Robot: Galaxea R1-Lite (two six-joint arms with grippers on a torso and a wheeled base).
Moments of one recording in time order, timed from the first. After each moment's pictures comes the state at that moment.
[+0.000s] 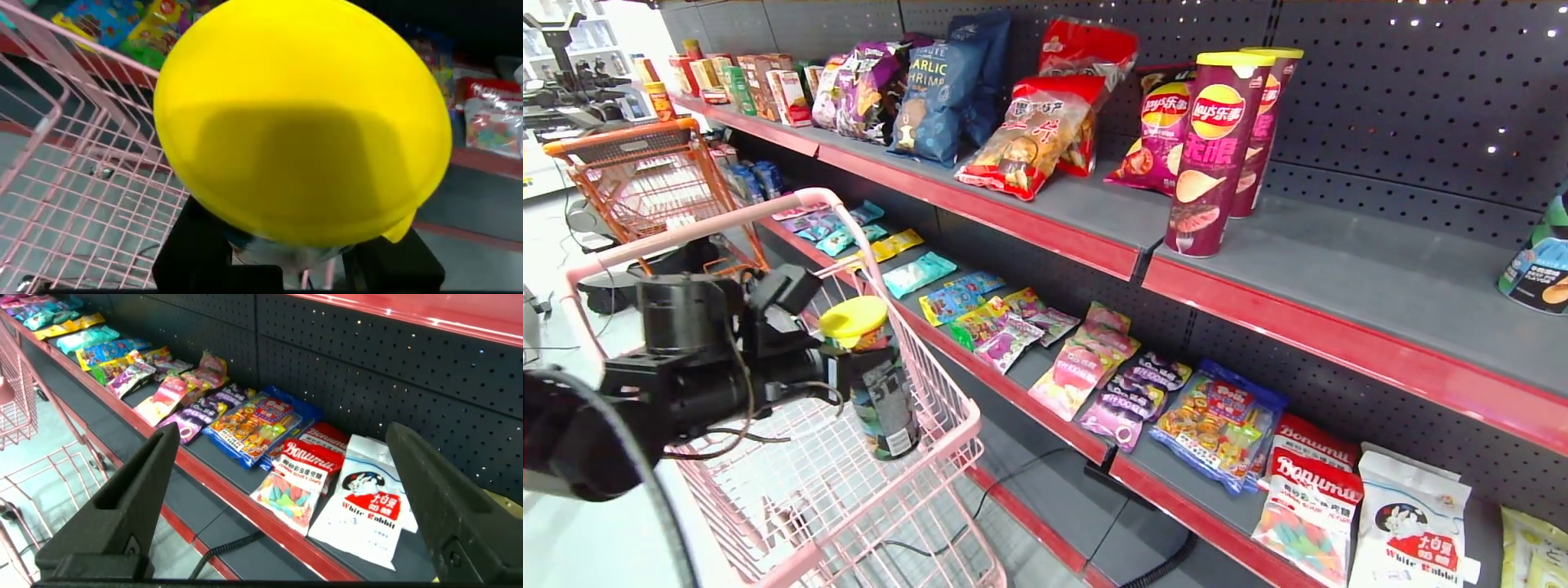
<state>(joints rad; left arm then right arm) -0.08 1.77 -0.62 -0.75 -0.45 0.06 0.00 0.00 0.00 0.00 0.00 0.00</state>
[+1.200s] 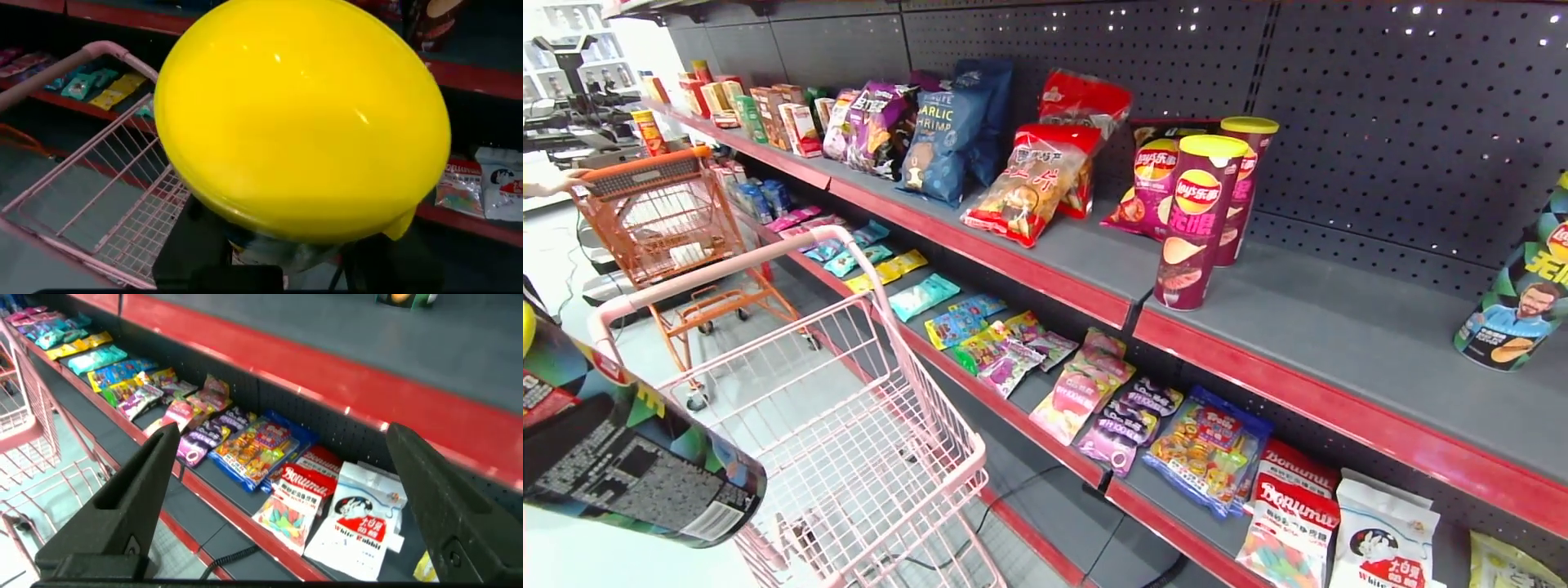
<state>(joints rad) -0.02 0.70 -0.50 -0.12 -0.30 0.03 0.00 0.00 0.00 0.00 0.00 0.00</state>
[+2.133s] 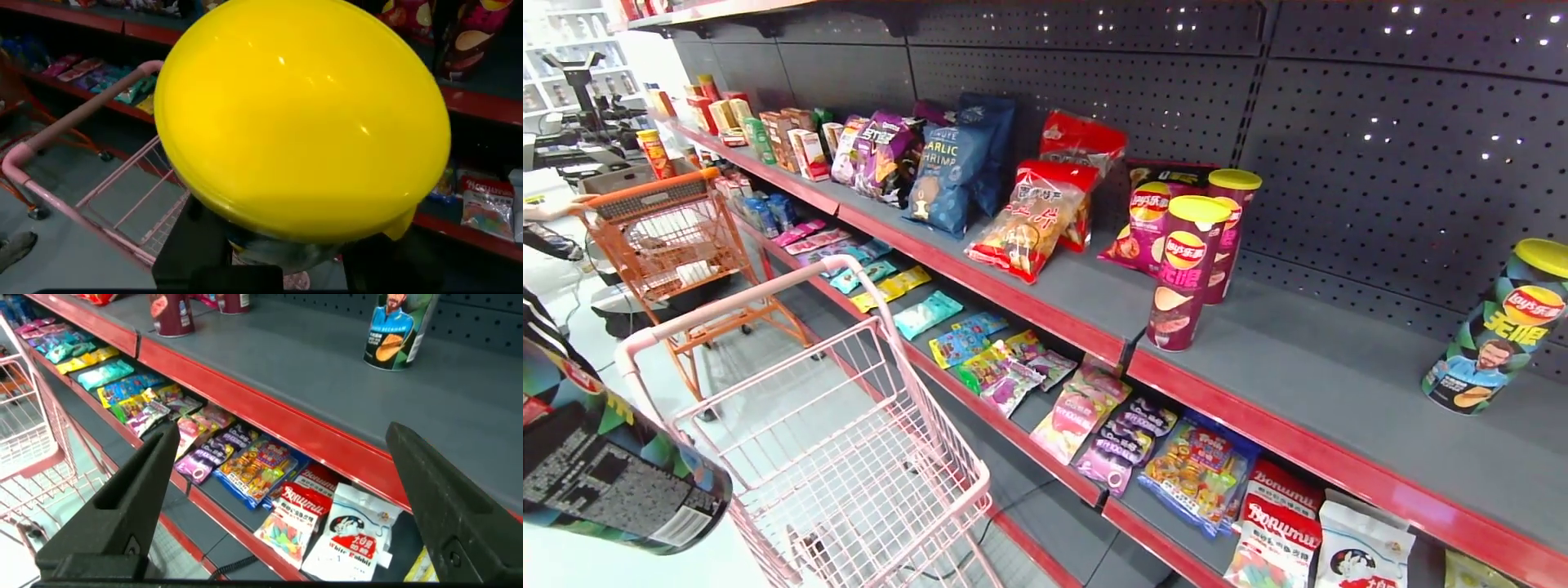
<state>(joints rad) -0.02 0.67 -0.50 -0.07 -0.20 0.08 0.00 0.00 0.00 0.00 0.00 0.00</state>
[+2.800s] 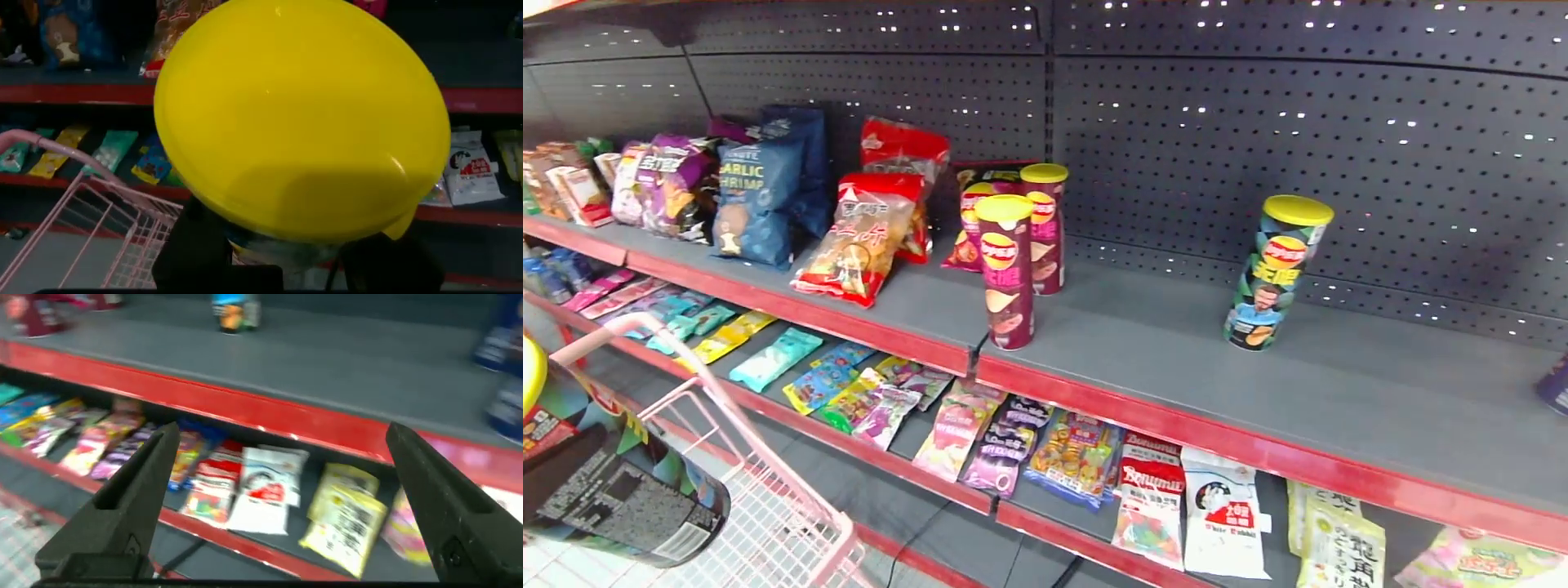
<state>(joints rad) -0.02 0.68 -0.46 -0.08 -0.20 0.14 0.00 0.00 0.00 0.00 0.00 0.00</state>
